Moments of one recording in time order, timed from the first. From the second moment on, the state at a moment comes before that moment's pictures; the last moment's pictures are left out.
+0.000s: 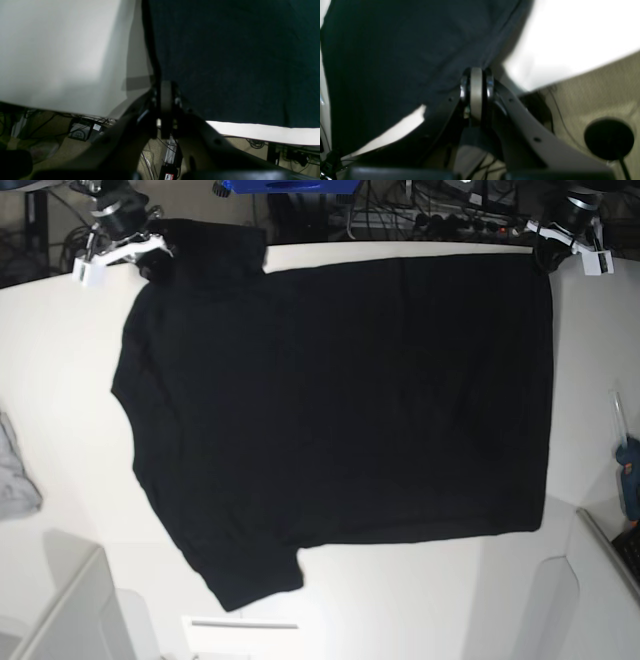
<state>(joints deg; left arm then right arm) 45.7 -10.8 -40.1 99.0 -42.3 -29.1 31.6 -47.1 6.4 18.6 111.8 49.0 6.1 -32.4</state>
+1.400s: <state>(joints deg) 35.5 -4.9 -43.7 108.1 -42.7 -21.5 32.1 -20.3 7.0 19.0 110.1 48.1 -0.7 -49.6</state>
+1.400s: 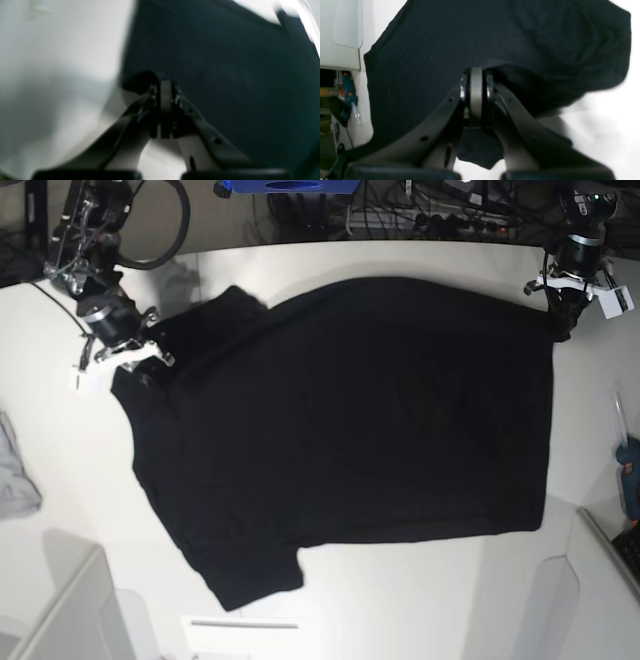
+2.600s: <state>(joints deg) 17.5 -4.6 -51.9 107.4 -33.6 -19.1 49.3 -4.6 6.4 18.5 95.7 43.0 -0.8 -51.6</state>
